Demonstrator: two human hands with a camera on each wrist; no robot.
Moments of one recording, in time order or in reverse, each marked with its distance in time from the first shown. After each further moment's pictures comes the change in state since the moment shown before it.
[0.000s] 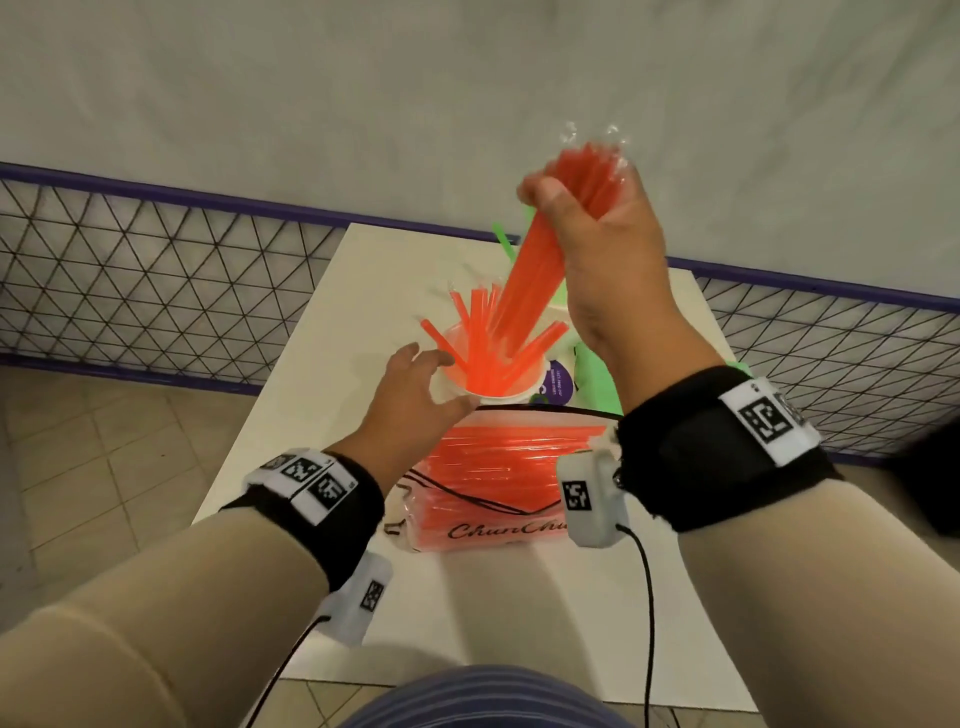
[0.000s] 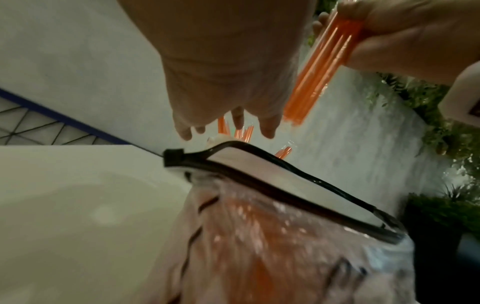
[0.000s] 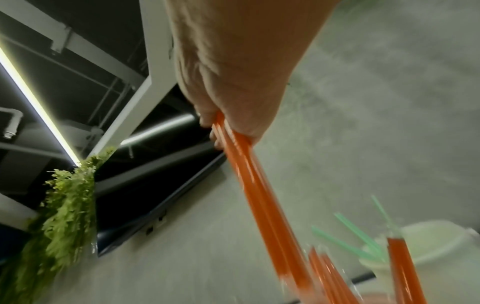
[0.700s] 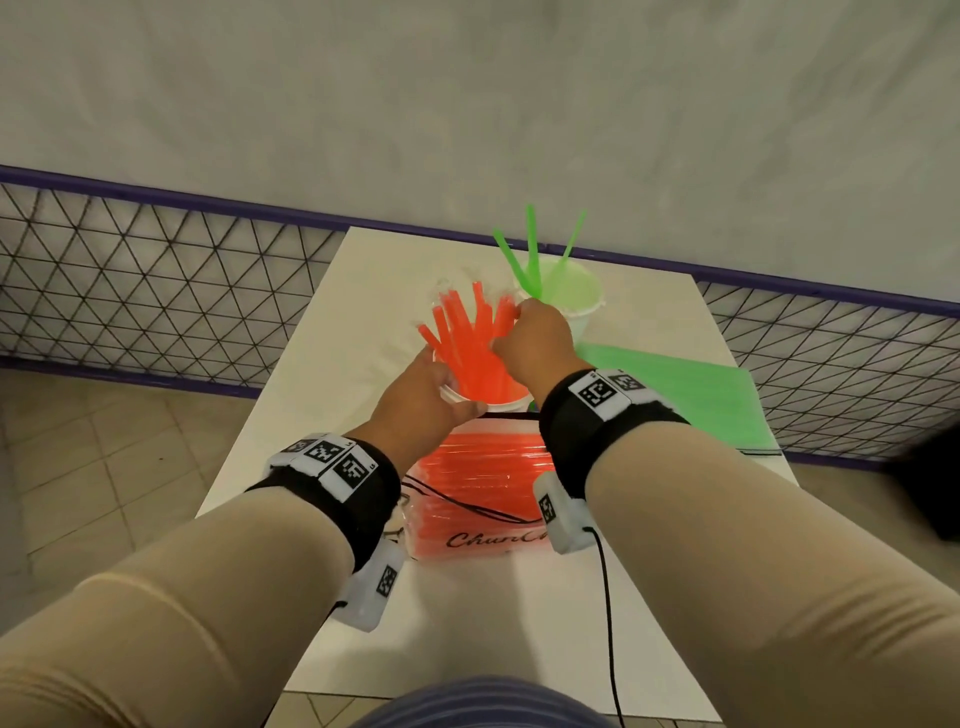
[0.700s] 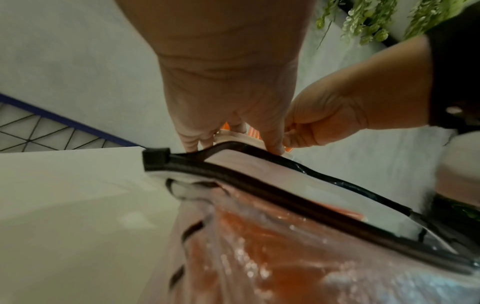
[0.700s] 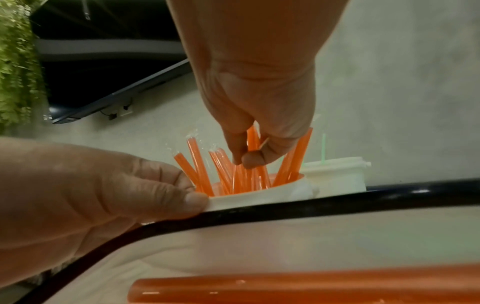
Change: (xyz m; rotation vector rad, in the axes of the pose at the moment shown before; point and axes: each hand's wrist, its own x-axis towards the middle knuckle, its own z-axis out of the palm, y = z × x) left_hand 0.016 0.011 0.004 0.061 -0.053 -0.036; right_hand 0.025 0.123 0.026 -0.950 -0.189 0.273
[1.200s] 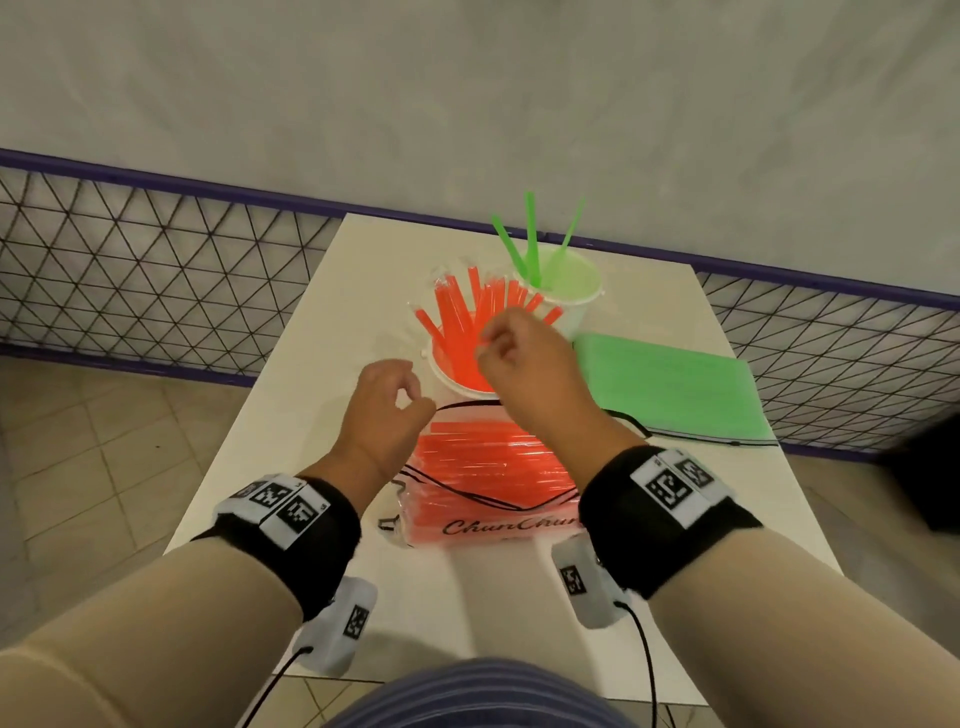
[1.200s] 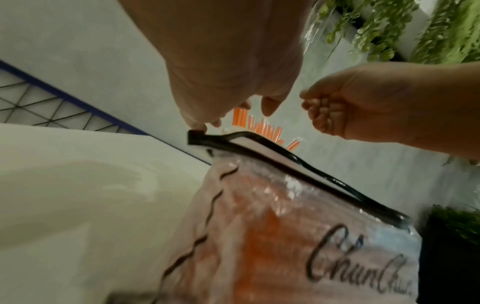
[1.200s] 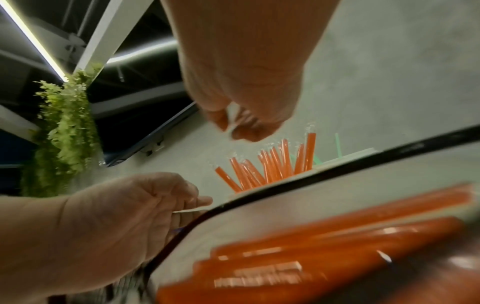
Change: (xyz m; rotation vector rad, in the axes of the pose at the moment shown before) left_hand -0.031 -0.029 0.000 -0.287 0.191 0.017; right_hand -0.076 0.008 -0.012 0.316 0.006 -0.298
